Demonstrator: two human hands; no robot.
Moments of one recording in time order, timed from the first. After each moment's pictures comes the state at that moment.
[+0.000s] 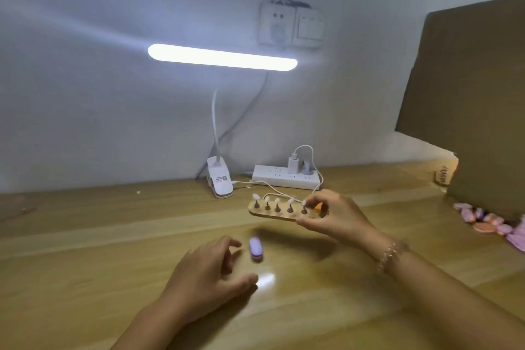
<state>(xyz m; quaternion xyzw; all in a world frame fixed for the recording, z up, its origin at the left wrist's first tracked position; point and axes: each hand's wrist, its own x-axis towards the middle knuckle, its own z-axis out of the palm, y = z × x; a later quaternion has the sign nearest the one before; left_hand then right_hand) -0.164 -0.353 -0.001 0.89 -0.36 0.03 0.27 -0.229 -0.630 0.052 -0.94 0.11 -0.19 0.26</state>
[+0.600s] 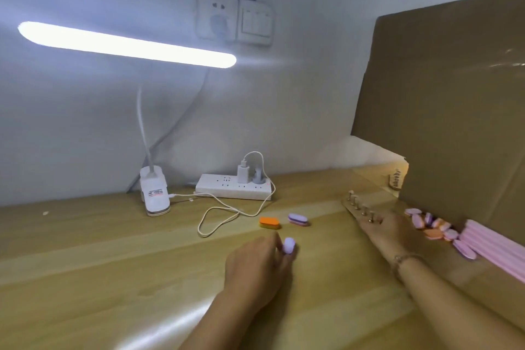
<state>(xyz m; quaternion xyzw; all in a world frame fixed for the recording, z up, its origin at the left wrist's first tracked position) -0.193 -0.554 -0.004 0.88 -0.38 0.08 0.27 -0.279 -0.824 0.006 -0.79 0.50 -0.28 0.21</state>
